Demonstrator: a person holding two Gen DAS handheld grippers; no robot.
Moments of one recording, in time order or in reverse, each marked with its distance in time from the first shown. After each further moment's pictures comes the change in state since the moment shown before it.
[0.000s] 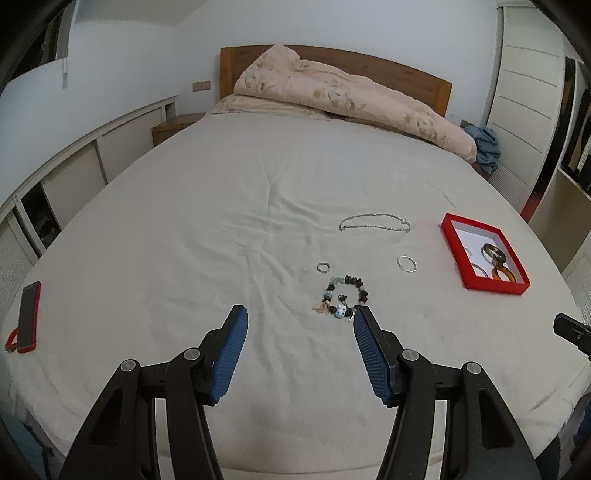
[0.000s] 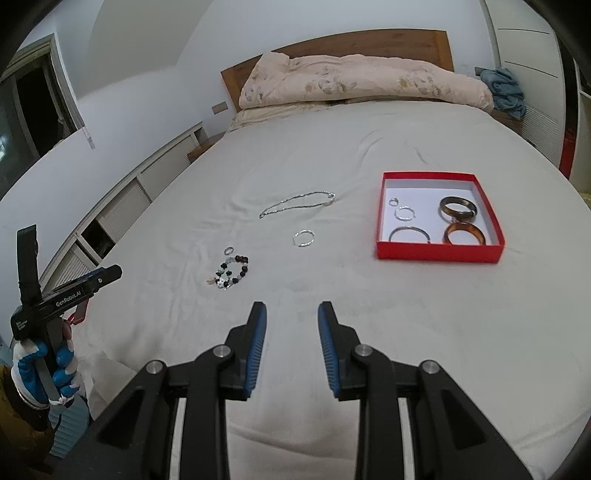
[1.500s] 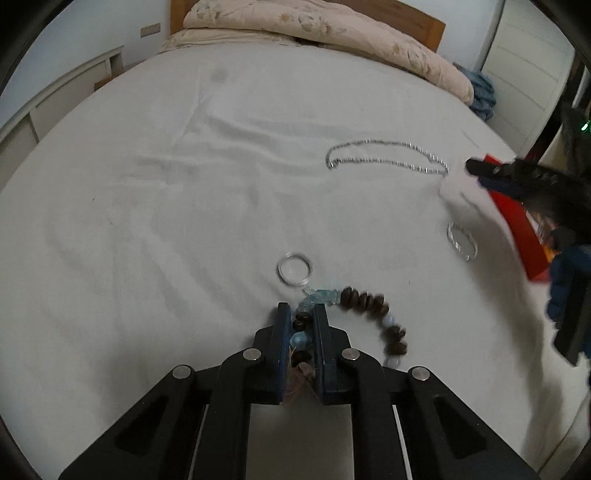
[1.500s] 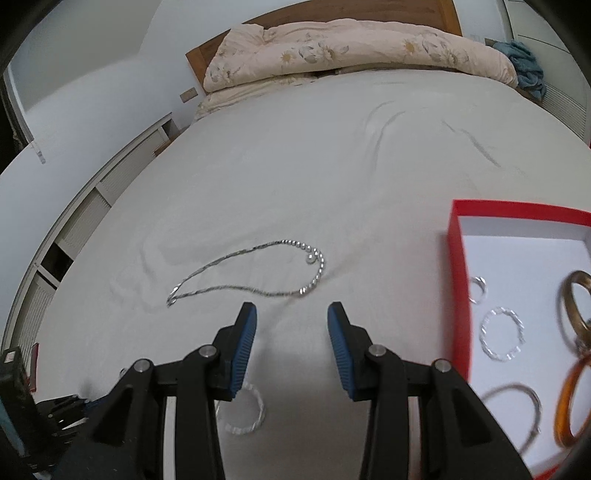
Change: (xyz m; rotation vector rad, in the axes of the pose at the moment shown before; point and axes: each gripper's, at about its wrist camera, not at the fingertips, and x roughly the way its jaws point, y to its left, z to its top) left arm 0.216 -0.018 0.021 0.056 0.238 -0.130; right arm 0.279 -0.064 0.133 0.062 0.065 -0.023
